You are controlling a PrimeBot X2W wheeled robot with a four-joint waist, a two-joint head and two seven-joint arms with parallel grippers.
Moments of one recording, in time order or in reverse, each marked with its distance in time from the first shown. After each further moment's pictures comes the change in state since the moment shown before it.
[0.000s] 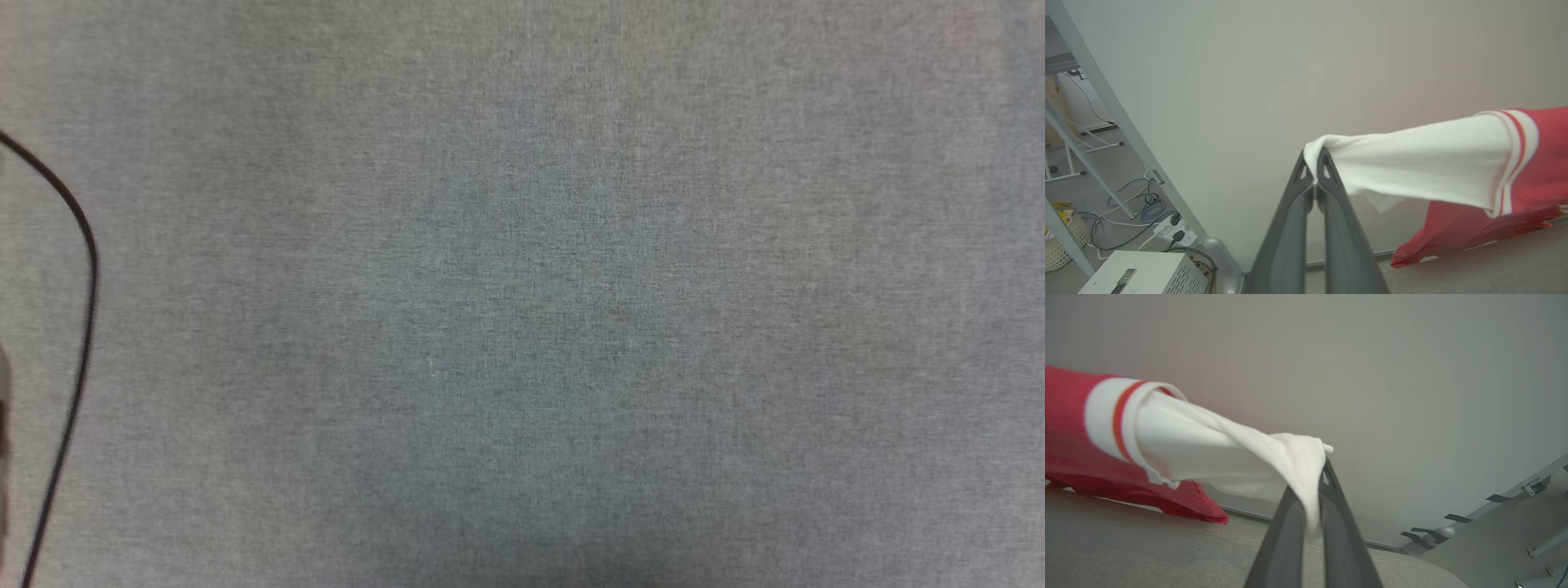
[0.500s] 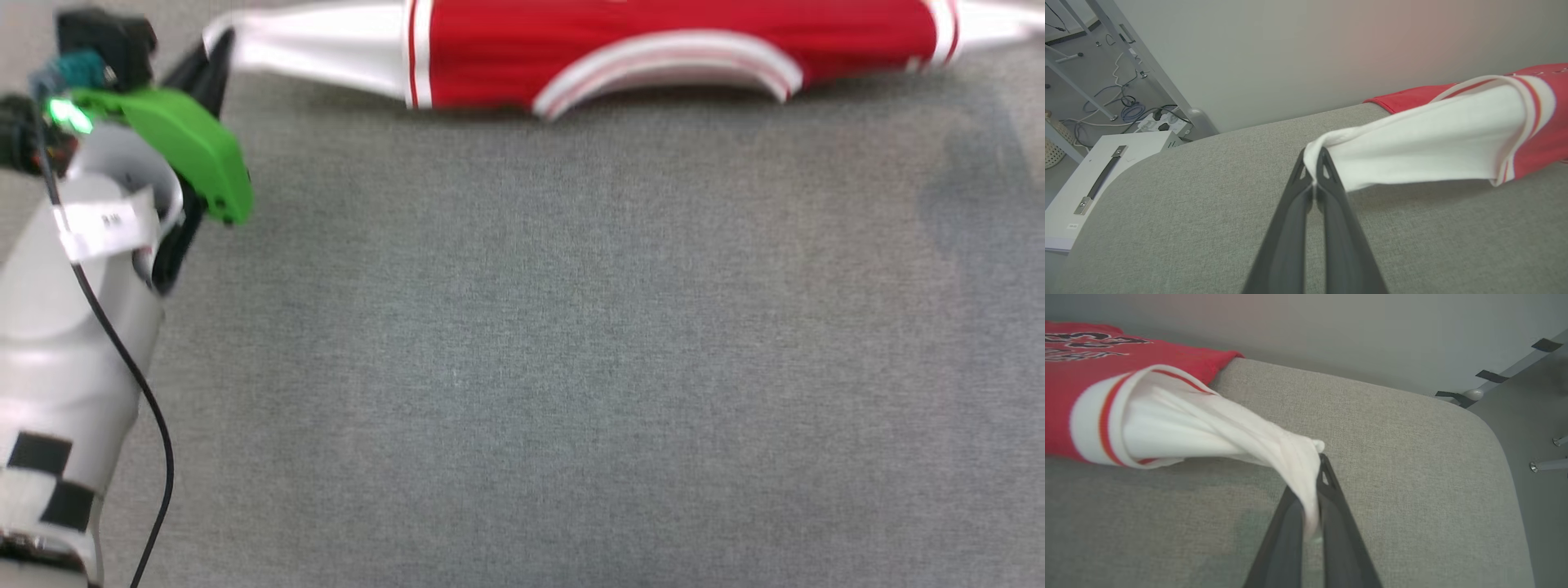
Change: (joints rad) left arm 0.490 0.017 -0.105 -0.030 -0.096 -0.013 0.094; right arm 0.433 -0.091 0.133 -0.048 0.254 0.006 0.263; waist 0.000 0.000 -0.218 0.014
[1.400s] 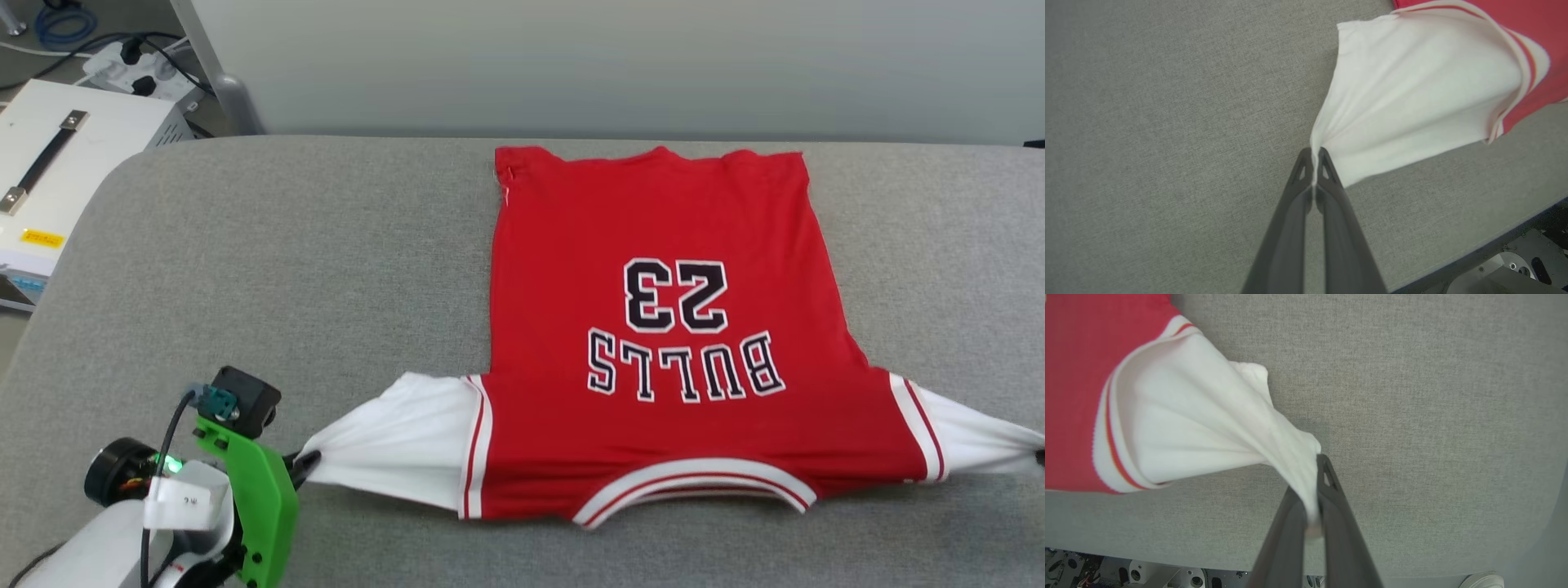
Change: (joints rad) left arm 0.693 0.297 -0.157 -0.675 -0.246 0.091 0.514; right arm 0.754 -0.066 -0.286 -0.420 0.167 0.001 0.602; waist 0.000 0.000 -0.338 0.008
